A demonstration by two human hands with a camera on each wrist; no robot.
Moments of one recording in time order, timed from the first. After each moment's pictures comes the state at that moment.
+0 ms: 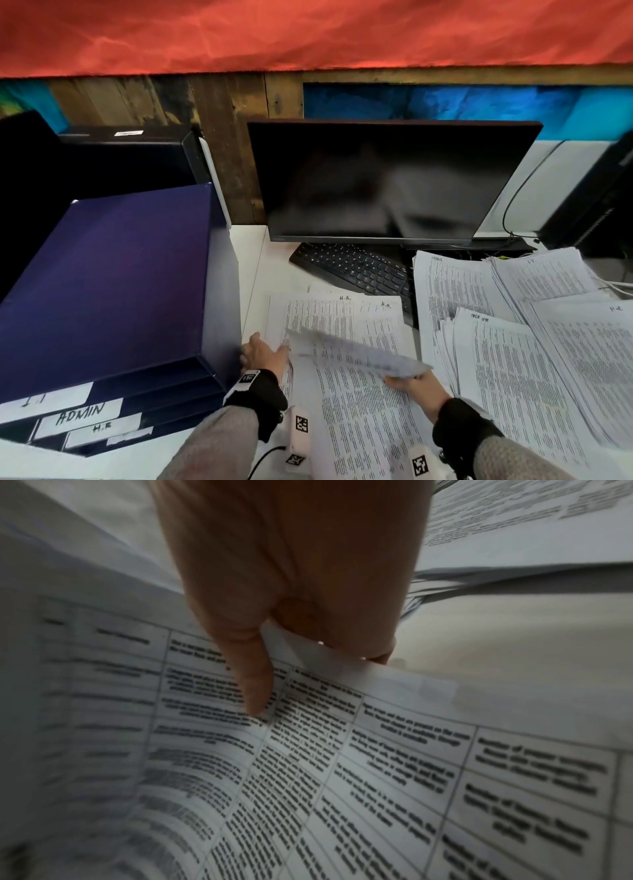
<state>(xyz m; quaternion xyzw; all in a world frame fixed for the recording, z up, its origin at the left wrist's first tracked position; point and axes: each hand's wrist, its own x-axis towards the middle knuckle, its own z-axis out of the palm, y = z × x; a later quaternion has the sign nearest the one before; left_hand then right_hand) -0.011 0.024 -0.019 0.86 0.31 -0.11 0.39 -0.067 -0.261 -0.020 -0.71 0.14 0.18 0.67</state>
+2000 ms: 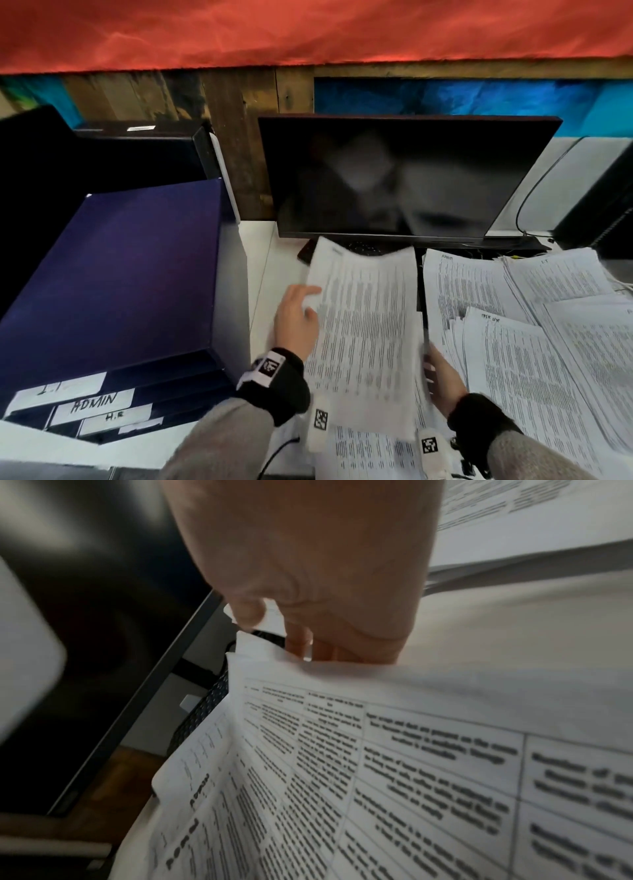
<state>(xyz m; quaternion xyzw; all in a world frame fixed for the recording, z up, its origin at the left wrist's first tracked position) -0.015 -0.013 0.072 0.88 0.01 0.09 0.46 -0.056 -0.271 -0.018 -0.60 0.34 0.16 0.70</state>
